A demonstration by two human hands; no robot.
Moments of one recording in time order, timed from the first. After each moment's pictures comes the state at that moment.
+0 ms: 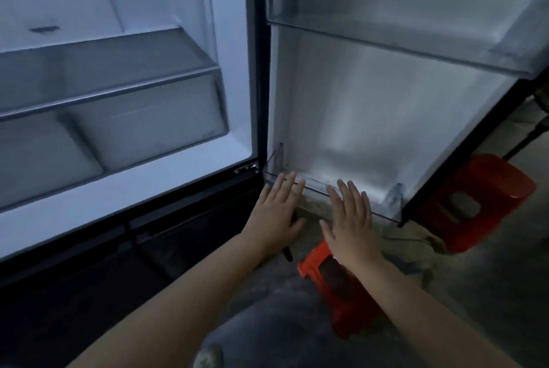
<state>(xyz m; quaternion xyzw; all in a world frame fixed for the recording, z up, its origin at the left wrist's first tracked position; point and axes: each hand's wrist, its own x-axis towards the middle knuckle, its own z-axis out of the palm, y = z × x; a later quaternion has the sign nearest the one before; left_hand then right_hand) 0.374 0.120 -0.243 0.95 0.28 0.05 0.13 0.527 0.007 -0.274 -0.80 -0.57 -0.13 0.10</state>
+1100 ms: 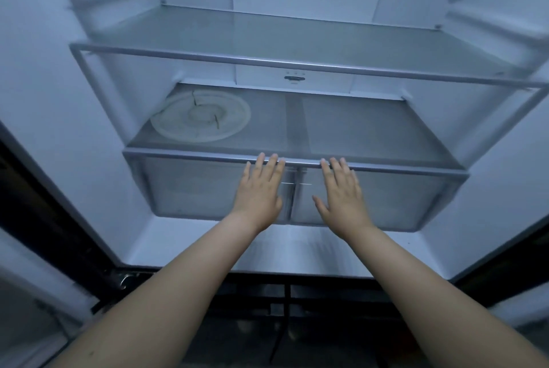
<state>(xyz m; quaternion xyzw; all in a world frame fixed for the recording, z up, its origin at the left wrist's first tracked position) 0.034 0.400 -0.185 0.78 0.62 0.08 -0.03 0.231 0.410 -0.205 -0.59 -0.78 -0.06 0.19</state>
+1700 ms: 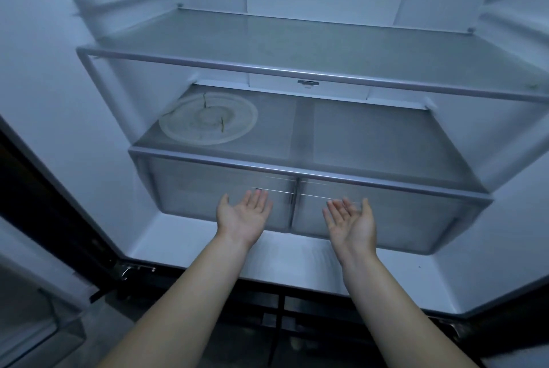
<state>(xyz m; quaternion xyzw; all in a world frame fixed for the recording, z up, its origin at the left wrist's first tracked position) 0.040 0.398 -0.193 -0.13 0.26 0.67 0.68 0.232 0.413 -0.197 -0.40 -0.06 0.67 0.62</state>
